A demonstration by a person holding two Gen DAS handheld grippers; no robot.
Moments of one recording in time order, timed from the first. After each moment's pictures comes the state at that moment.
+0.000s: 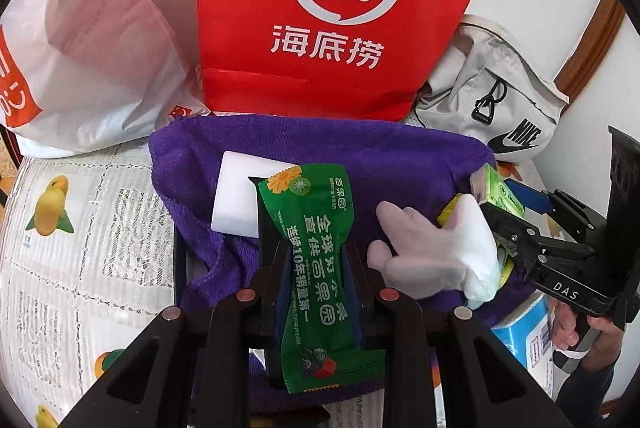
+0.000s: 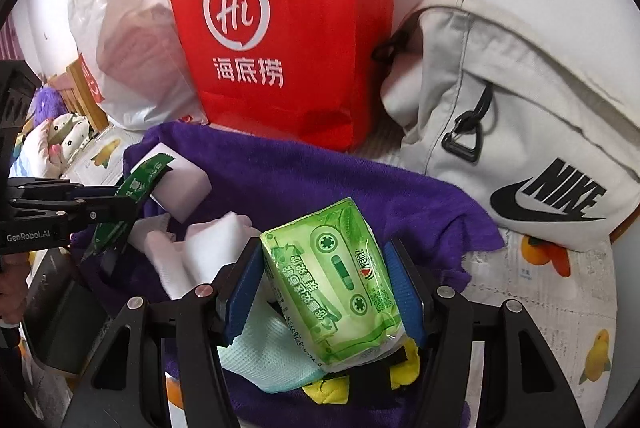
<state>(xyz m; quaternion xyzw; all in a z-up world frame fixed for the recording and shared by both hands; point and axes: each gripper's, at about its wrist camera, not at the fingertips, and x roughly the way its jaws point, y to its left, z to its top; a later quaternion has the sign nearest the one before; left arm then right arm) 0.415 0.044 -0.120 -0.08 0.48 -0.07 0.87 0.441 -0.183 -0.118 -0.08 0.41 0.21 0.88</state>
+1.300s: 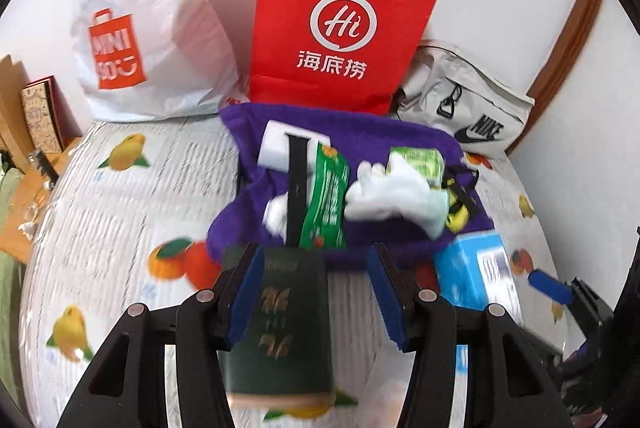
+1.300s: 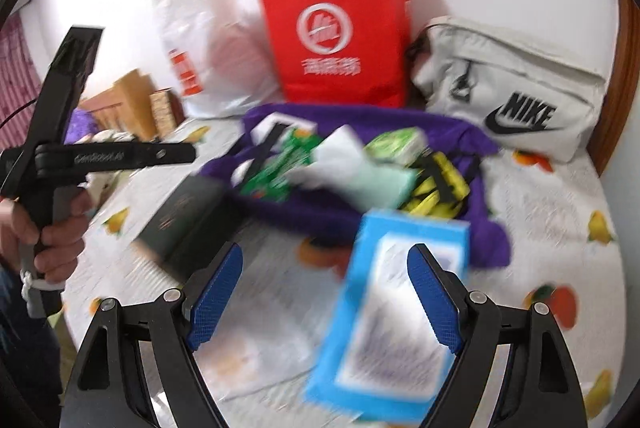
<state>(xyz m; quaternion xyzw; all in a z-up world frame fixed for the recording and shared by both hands) 0.285 0.061 -0.067 -0.09 0.44 -0.05 0.89 0.247 -0.185 -0.075 -0.02 0.39 0.24 0.89</state>
